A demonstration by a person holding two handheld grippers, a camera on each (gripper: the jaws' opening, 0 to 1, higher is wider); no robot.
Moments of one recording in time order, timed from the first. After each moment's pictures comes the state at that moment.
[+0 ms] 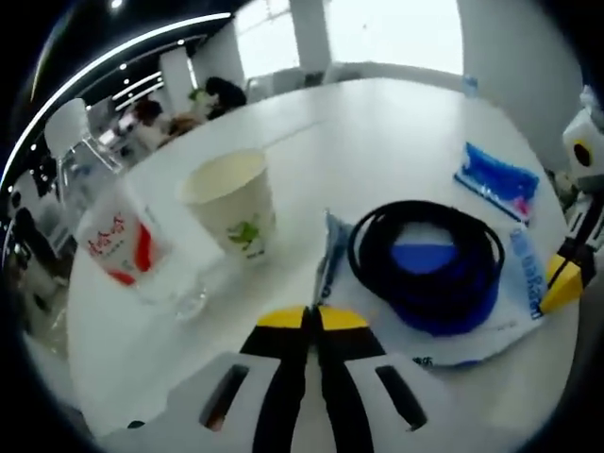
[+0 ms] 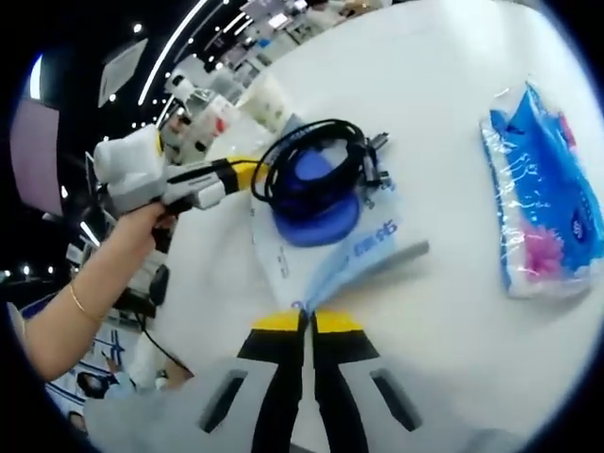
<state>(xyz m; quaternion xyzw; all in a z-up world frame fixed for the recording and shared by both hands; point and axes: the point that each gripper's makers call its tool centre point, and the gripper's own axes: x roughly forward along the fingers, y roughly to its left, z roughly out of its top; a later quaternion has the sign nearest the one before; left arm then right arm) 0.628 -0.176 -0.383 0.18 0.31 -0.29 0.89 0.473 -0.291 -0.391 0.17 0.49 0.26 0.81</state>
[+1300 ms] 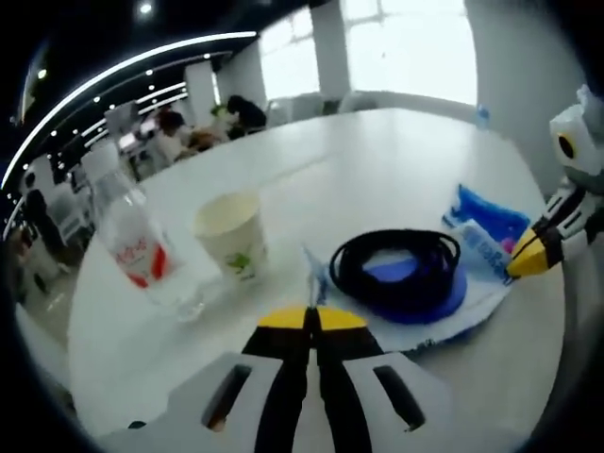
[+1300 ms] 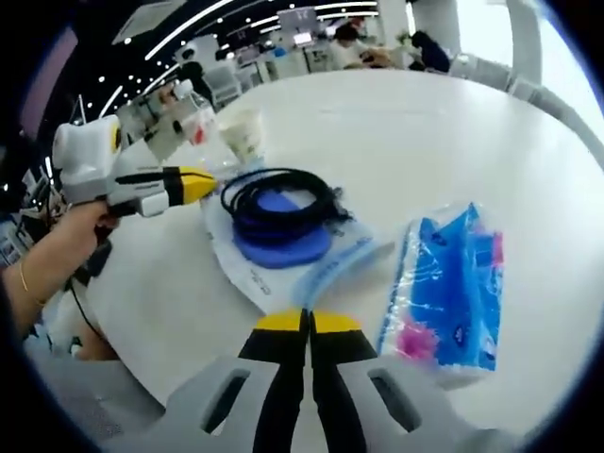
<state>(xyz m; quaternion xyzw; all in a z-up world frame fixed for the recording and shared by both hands) 0.614 -0.192 -0.356 0.13 0.27 -0.26 0.92 0.512 -0.357 -0.374 0.00 0.43 0.21 0.88</state>
